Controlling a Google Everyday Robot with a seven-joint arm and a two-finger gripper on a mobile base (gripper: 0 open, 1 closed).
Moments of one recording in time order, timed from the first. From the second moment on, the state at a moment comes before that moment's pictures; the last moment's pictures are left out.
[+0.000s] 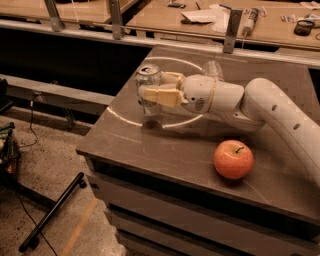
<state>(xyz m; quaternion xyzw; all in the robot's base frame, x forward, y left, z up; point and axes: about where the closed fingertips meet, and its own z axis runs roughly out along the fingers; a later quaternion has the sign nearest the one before) 0.589 0.015 0.926 -0.39 0.54 0.47 0.57</state>
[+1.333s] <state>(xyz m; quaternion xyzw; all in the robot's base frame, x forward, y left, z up) 0.589 0.011 0.903 -0.45 0.59 0.40 0.54</state>
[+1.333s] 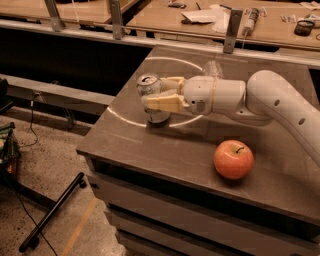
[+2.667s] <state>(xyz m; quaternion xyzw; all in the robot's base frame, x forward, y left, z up) 0.585 0.004 0.883 -0.44 0.62 0.40 0.52</state>
